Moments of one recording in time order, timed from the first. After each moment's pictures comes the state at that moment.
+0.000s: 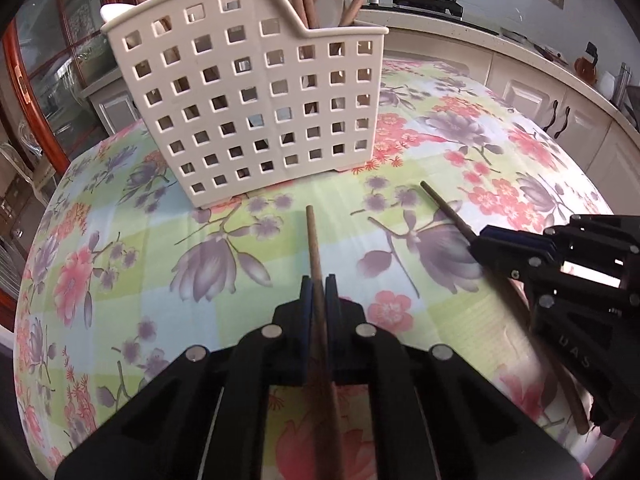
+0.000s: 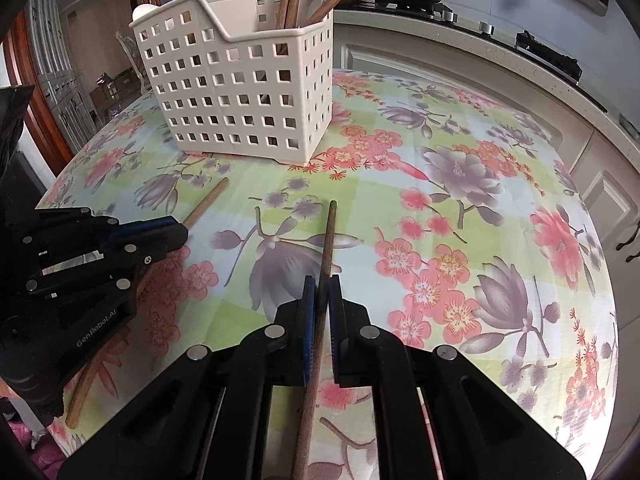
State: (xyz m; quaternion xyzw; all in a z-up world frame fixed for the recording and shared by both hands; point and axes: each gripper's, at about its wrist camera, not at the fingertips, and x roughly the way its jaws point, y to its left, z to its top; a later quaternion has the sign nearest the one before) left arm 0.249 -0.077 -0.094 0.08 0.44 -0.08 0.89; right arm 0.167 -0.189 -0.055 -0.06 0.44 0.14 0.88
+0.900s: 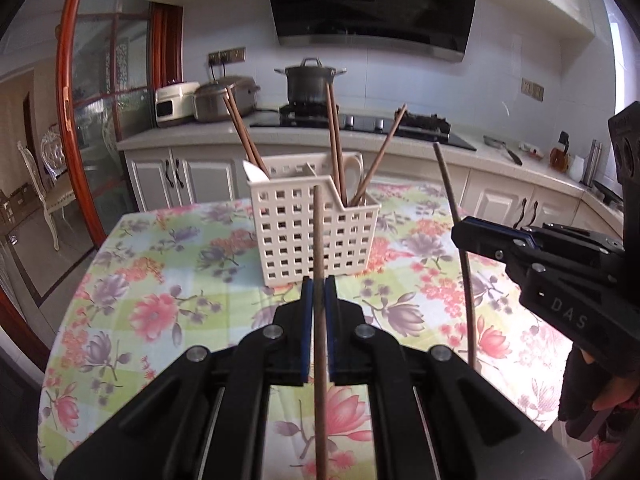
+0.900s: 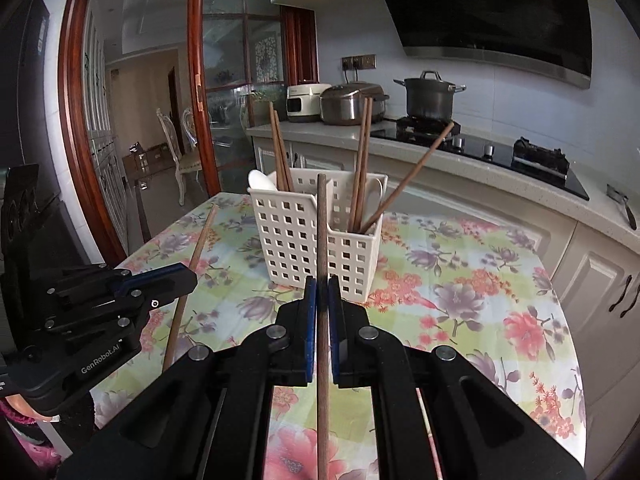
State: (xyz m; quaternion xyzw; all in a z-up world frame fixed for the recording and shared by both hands) left arm 0.142 -0.025 0.025 0.02 0.27 -0.09 0.96; right arm 0.082 -0.159 0.075 -0.04 0.25 0.19 0.95
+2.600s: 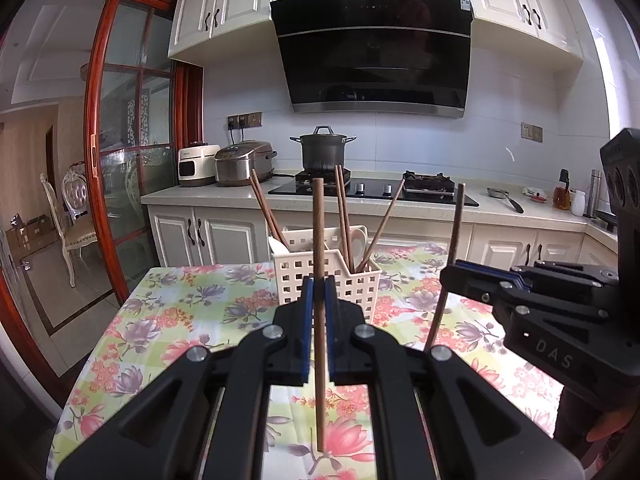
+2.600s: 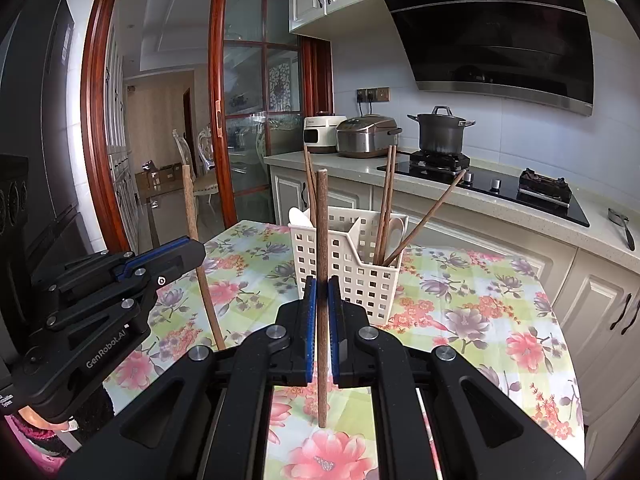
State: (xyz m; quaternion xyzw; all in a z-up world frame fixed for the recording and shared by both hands) left arm 0.096 -0.023 0.057 0.02 0.16 -0.06 0.99; right arm 0.043 -0.149 0.097 -0.03 0.21 0.21 0.96
